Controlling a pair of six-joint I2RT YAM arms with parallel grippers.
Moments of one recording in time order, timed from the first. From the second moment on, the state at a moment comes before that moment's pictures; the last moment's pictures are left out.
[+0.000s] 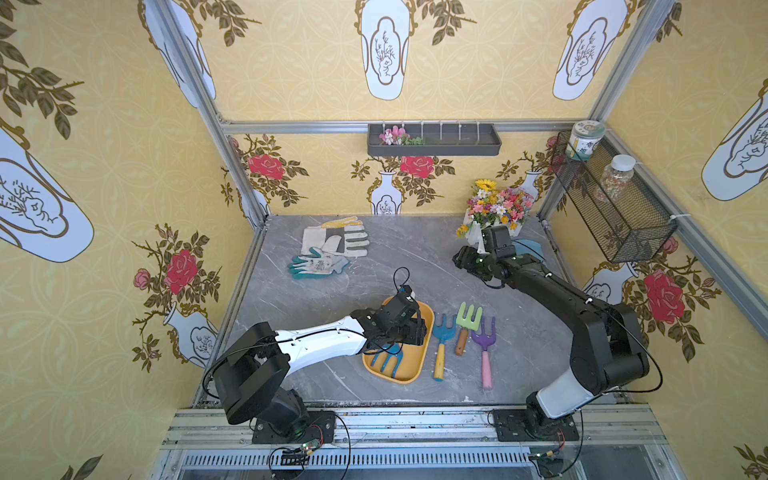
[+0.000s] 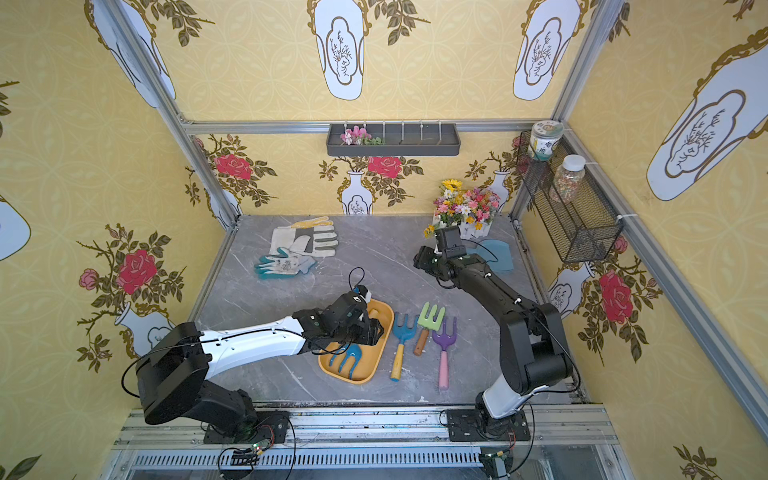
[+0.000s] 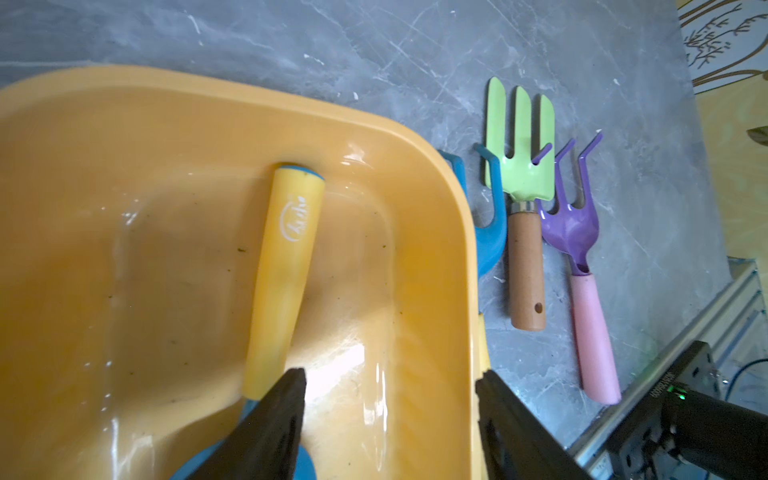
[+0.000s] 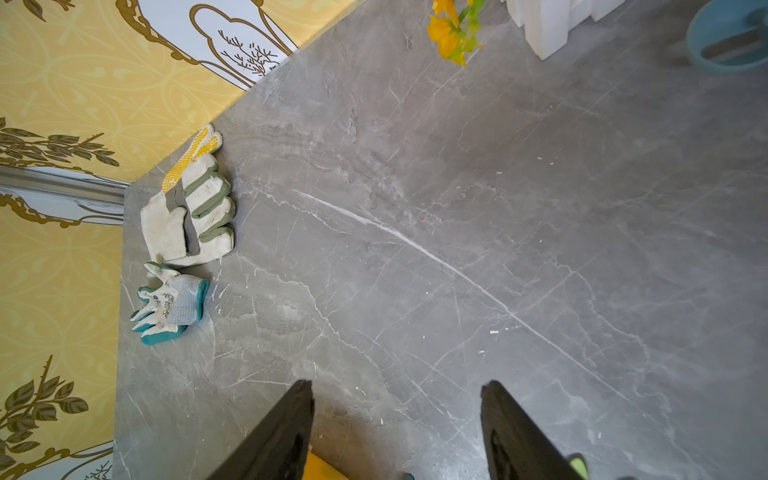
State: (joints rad) left arm -0.96 1.52 0.87 -0.27 -0.02 -0.71; right arm 0.24 1.60 1.14 -0.34 -0.17 0.62
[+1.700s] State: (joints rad) left arm -0.75 1.63 1.15 -0.26 -0.32 -0.75; right arm 0.55 1.44 0.97 -0.73 -0.27 0.48
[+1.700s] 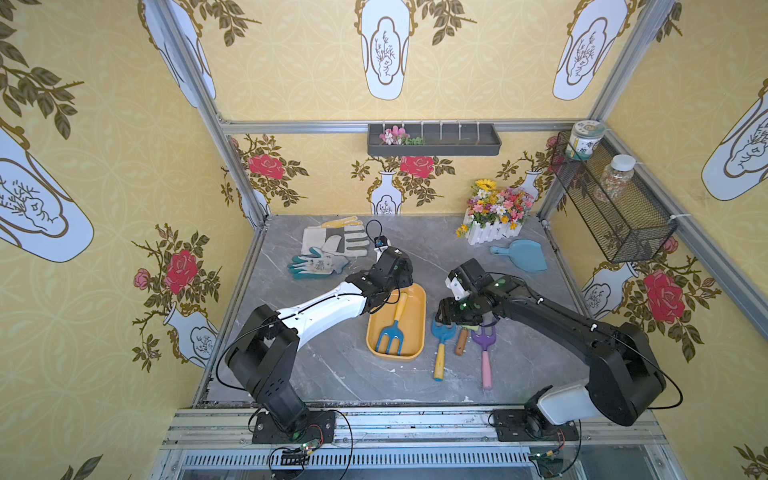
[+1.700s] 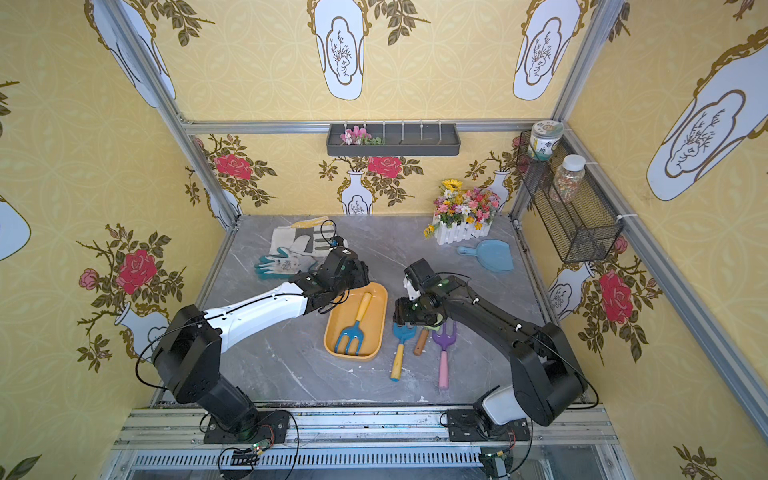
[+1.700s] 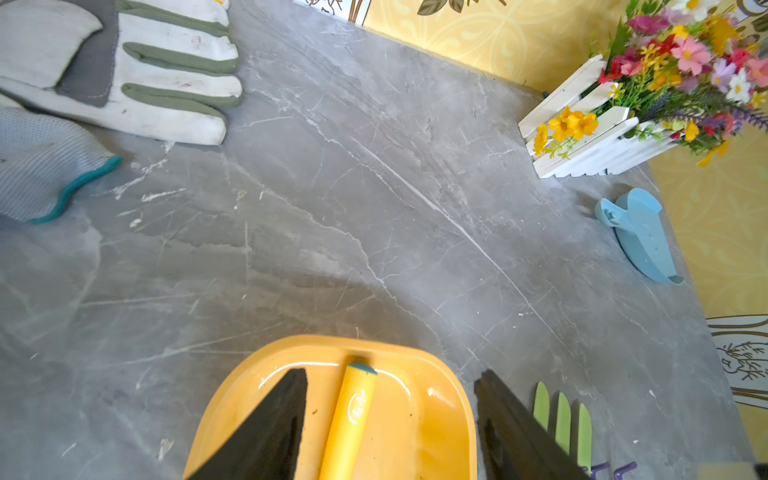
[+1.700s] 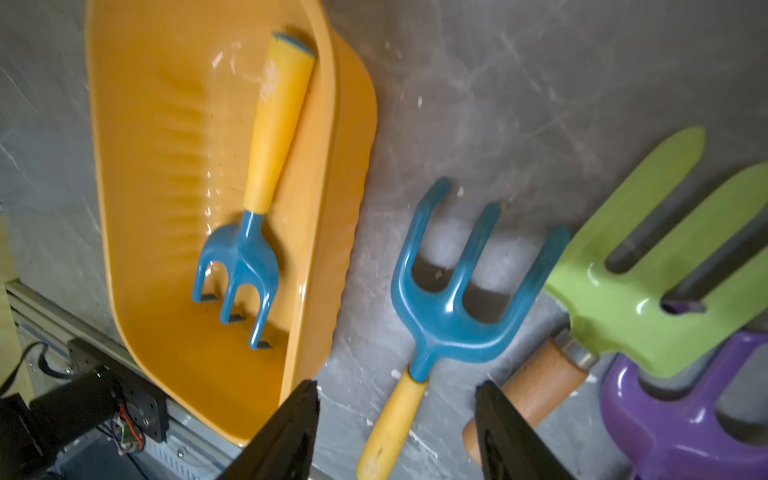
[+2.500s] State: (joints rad) left arm -0.79 1.51 1.08 -0.26 -0.45 -0.75; right arm 0.82 1.48 0.80 -0.66 -0.14 0.69
